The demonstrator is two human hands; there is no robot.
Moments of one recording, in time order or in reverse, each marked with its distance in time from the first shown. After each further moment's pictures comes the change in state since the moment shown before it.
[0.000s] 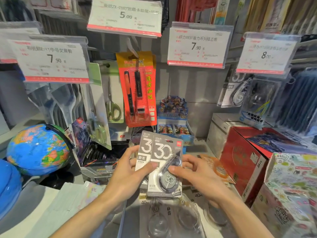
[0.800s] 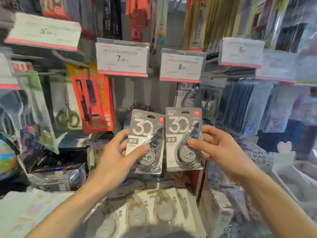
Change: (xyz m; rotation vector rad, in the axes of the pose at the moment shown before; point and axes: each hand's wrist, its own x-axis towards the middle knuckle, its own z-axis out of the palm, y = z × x) left_hand -0.015 0.074 0.106 0.059 -0.024 0.289; right_hand -0.078 -0.083 -0.145 -0.016 0.131 -0.317
